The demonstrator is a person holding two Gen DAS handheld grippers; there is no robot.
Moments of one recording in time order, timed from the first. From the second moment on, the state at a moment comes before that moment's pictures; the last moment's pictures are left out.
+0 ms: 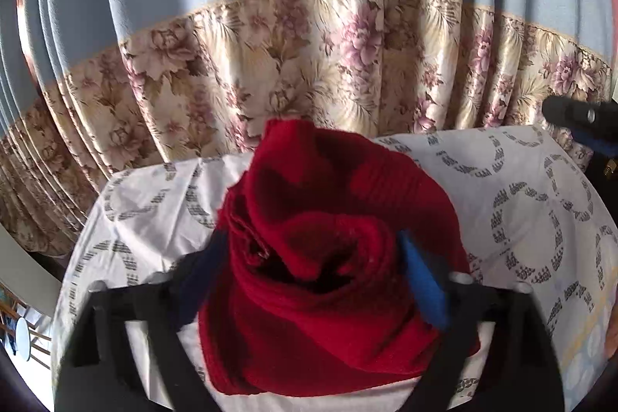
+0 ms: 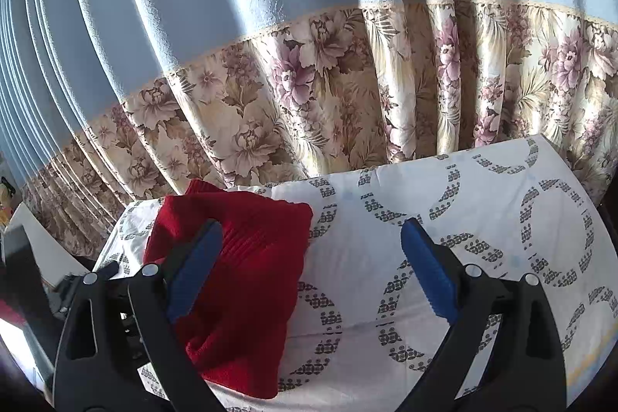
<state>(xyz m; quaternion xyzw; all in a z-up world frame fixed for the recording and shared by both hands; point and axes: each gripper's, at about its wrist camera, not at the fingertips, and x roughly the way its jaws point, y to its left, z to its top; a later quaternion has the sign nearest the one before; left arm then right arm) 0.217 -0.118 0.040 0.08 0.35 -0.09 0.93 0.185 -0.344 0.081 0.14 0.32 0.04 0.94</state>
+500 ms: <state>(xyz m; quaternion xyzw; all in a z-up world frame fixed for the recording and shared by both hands) 0.191 -0.031 -0.002 0.06 0.37 -0.02 0.93 0.191 -0.332 0.075 0.13 0.33 0.05 0.93</state>
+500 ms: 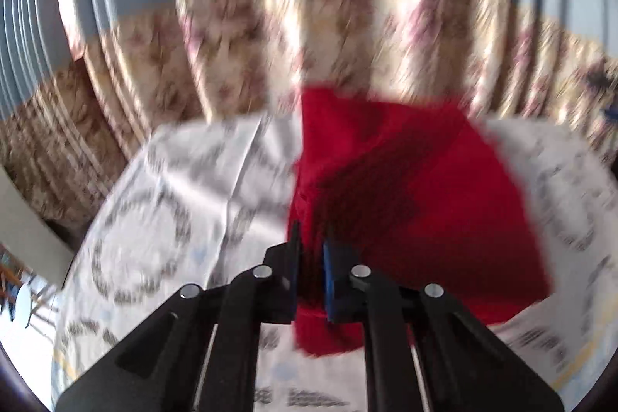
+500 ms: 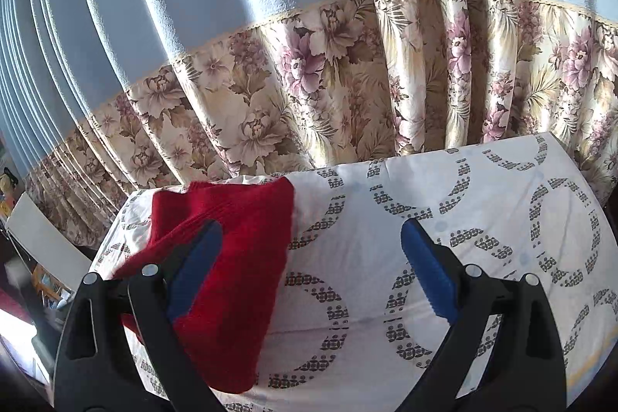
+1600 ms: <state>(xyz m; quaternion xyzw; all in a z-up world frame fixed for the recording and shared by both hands) 0.341 -0.035 0.006 0.05 0.42 -0.03 0.91 0.206 -0.304 0.051 0.11 0.37 0.08 0.92</state>
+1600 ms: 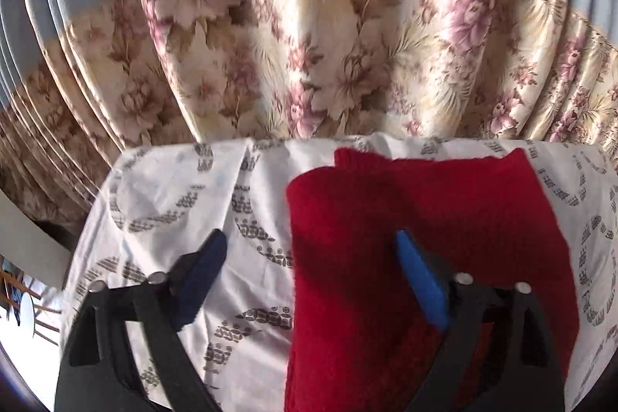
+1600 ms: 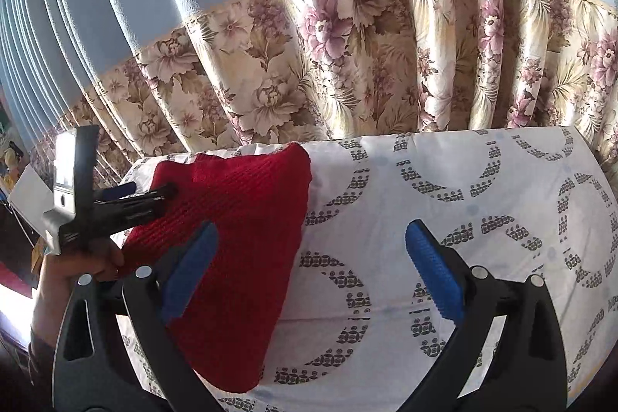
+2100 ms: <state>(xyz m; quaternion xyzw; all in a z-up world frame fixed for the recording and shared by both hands) 0.315 -0.007 -0.012 0.05 0.40 0.02 0.92 0.227 -0.293 0.008 0.14 0.38 0.07 0.91</state>
